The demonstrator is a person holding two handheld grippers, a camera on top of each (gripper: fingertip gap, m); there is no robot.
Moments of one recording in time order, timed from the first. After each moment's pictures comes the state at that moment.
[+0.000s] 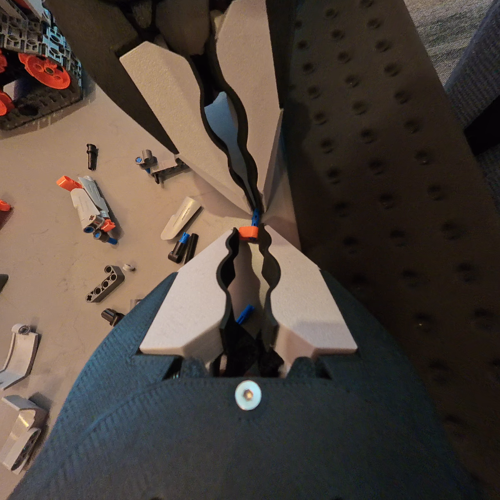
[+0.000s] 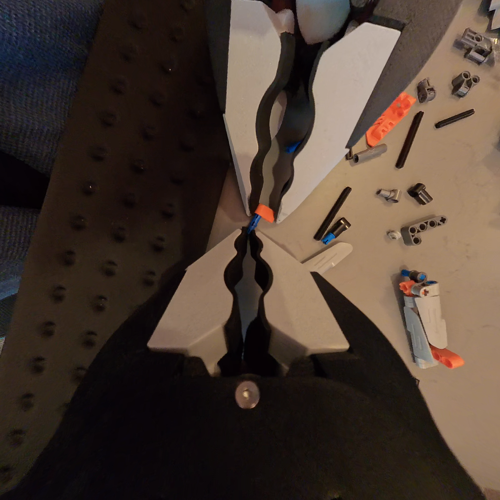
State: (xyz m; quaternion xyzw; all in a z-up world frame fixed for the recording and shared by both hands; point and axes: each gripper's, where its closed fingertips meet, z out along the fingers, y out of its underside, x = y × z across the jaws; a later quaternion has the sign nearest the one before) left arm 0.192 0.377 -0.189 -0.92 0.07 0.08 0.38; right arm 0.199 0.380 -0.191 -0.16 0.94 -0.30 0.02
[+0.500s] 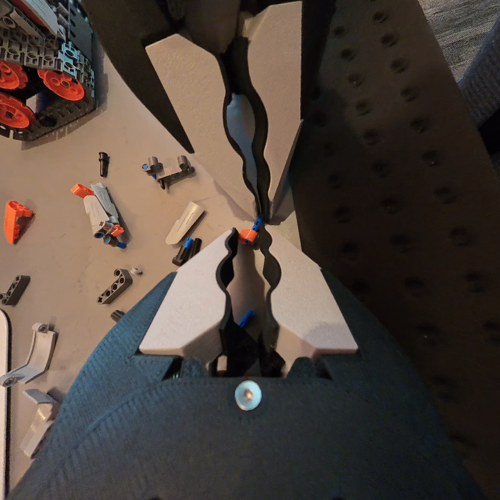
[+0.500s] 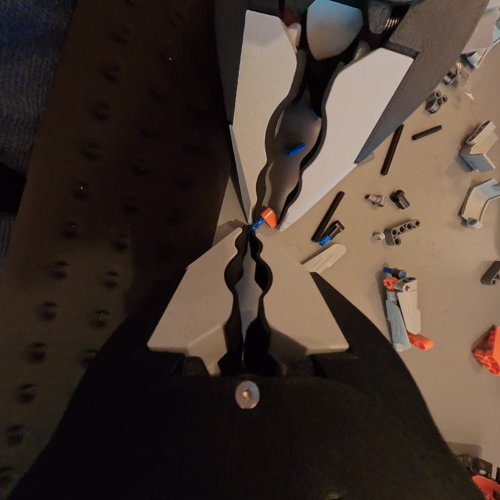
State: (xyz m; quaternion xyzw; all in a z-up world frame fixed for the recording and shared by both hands) left arm 0.190 0.380 -0.189 -0.91 0.08 0.11 0.38; right arm 0.200 0.378 -0.191 -0.17 0.94 -0.29 -0.06
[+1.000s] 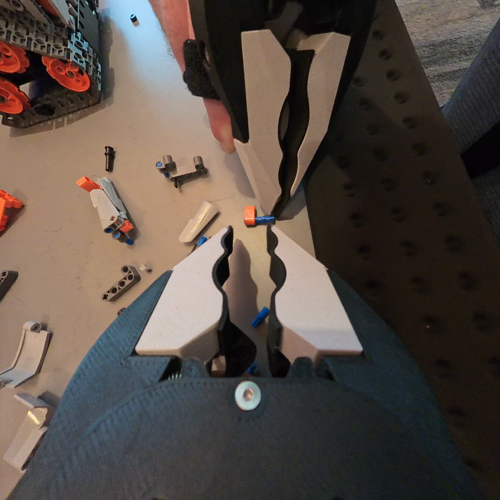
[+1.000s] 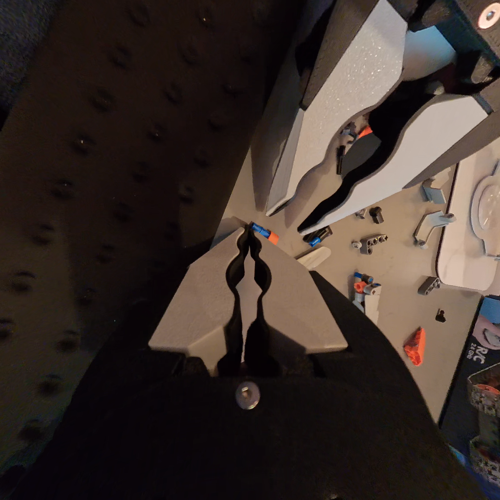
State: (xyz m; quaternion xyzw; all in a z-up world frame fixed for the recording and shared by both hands) left arm 0.181 0.379 -0.179 -0.92 0.05 0.06 0.39; right arm 0.197 0.383 -0.191 -0.26 0.92 -0.27 -0.15
